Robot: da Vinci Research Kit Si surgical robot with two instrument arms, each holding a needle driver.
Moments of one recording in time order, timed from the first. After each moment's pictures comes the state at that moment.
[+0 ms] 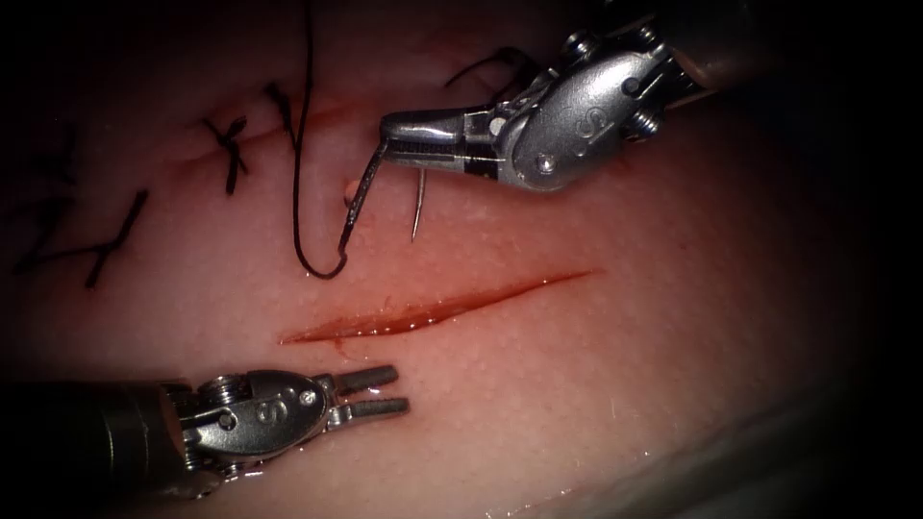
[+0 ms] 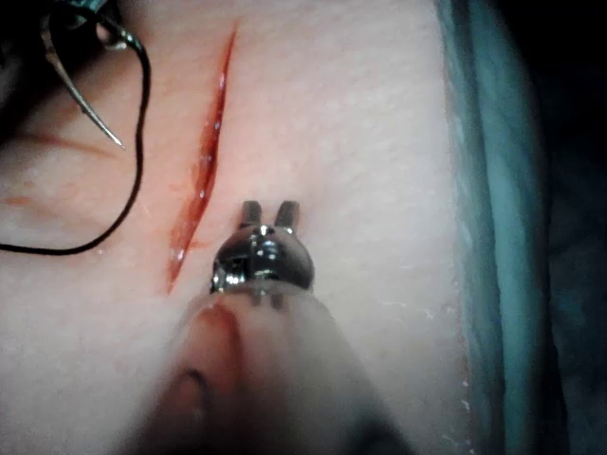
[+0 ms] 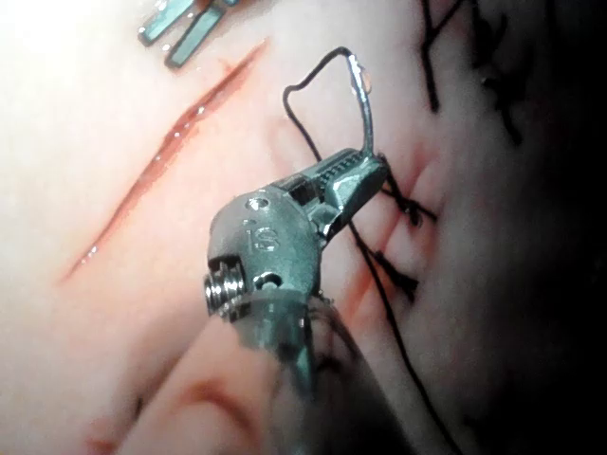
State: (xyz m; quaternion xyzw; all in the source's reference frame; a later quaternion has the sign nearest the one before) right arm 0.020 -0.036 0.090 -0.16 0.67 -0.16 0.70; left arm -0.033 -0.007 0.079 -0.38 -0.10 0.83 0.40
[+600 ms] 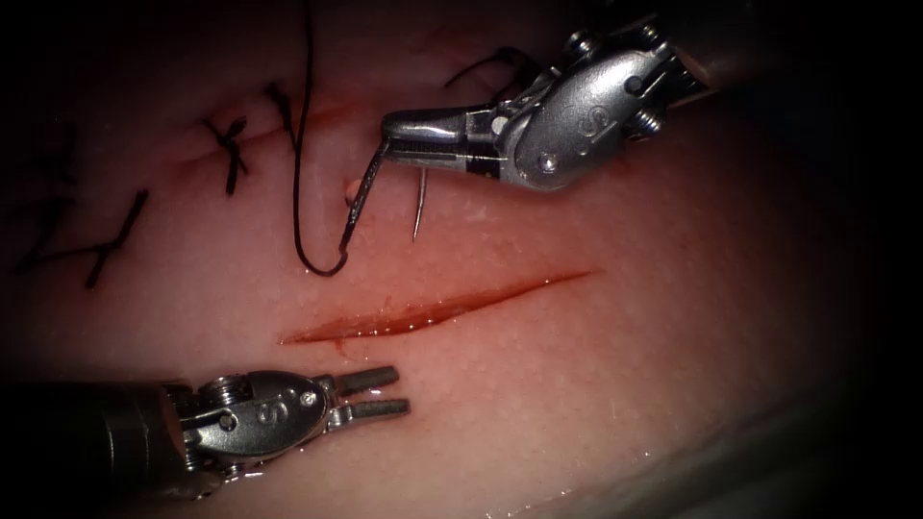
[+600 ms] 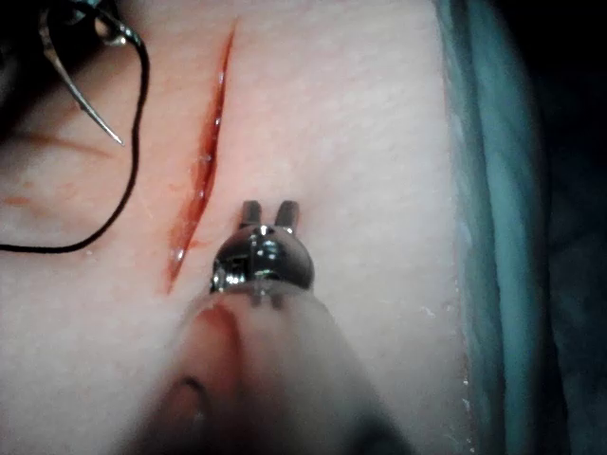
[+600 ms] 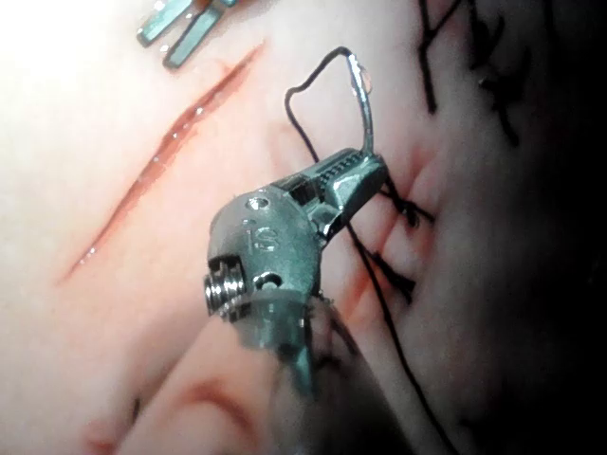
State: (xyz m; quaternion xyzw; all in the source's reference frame) right arm 0.020 -0.036 0.089 -0.16 0.67 -0.16 0.70; left arm -0.032 -0.007 0.079 -0.38 -0.10 0.83 0.39
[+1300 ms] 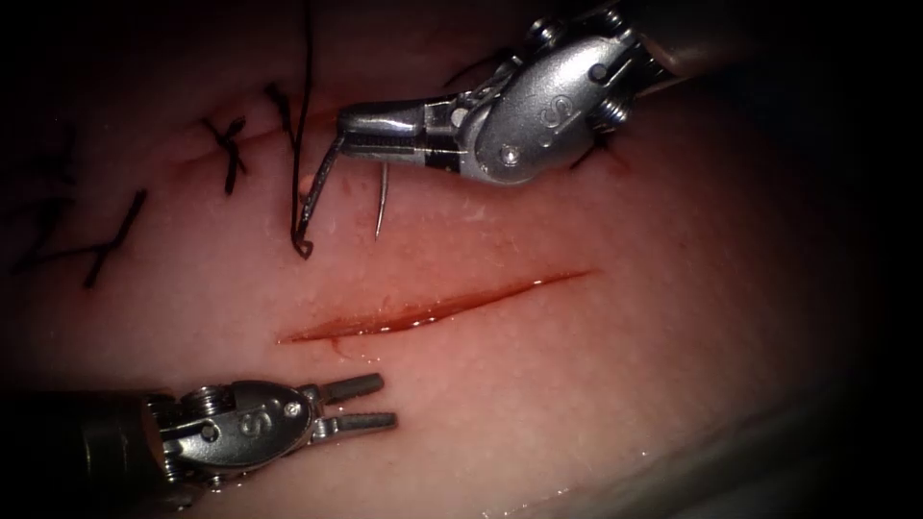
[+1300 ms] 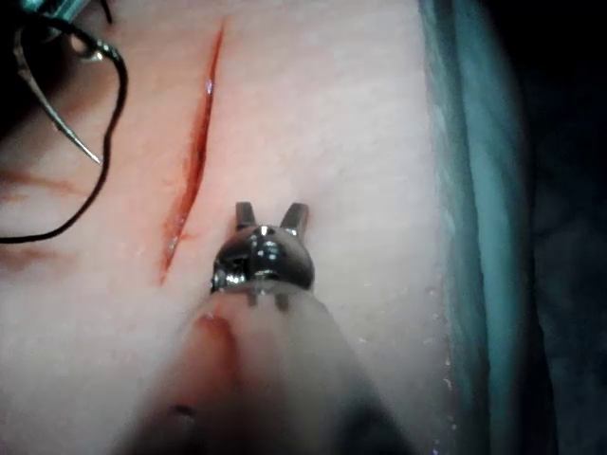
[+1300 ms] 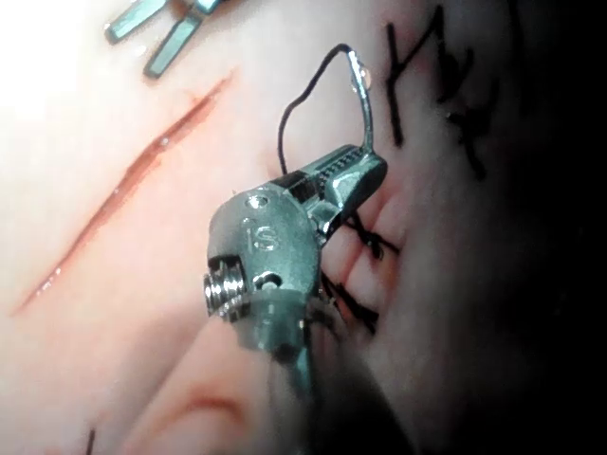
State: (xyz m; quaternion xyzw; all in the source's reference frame) right arm 0.024 -0.036 0.088 -0.15 0.69 -0.17 0.69; left arm -0.031 -0.007 0.077 -0.38 -0.10 0.83 0.39
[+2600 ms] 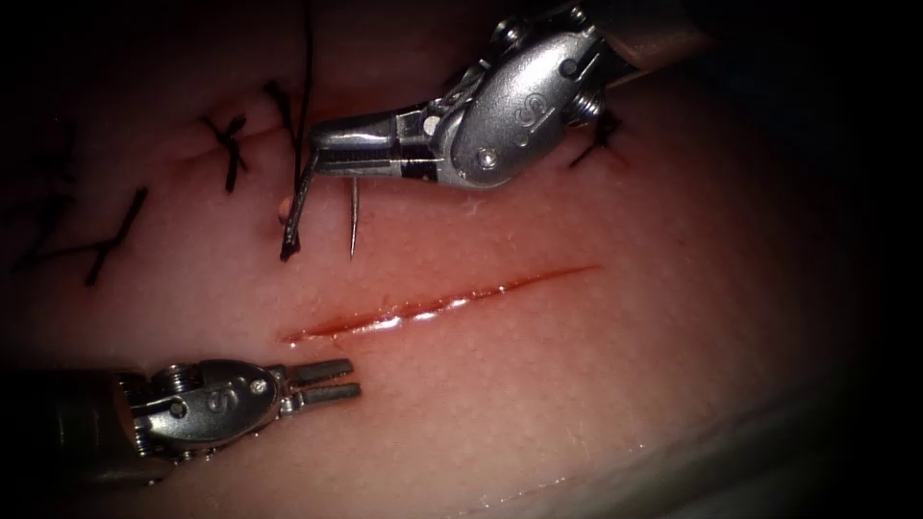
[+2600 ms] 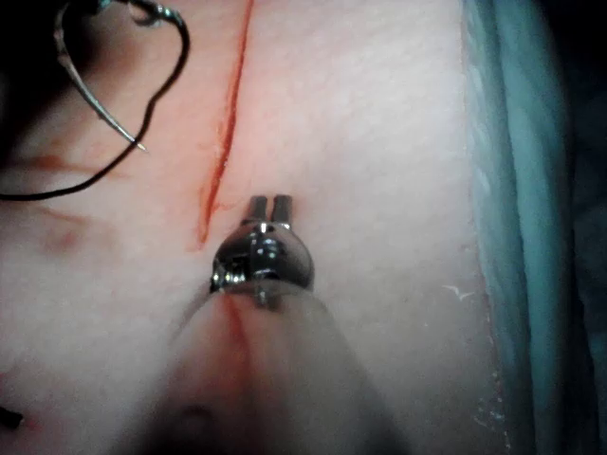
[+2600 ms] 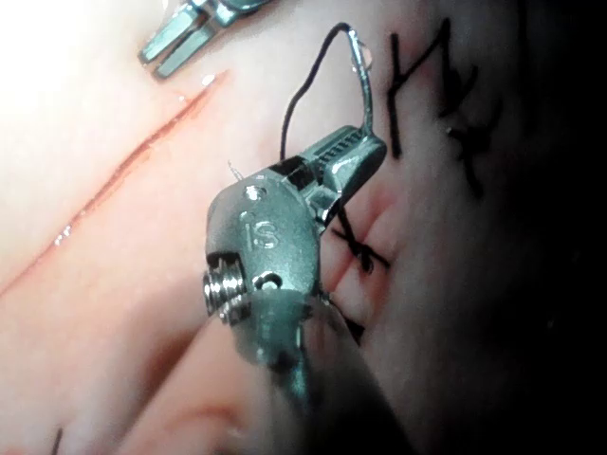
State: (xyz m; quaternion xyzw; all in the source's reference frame) right arm 0.025 -0.037 0.088 -0.11 0.72 -0.18 0.66; left arm -0.029 -0.009 0.081 -0.37 -0.11 0.84 0.39
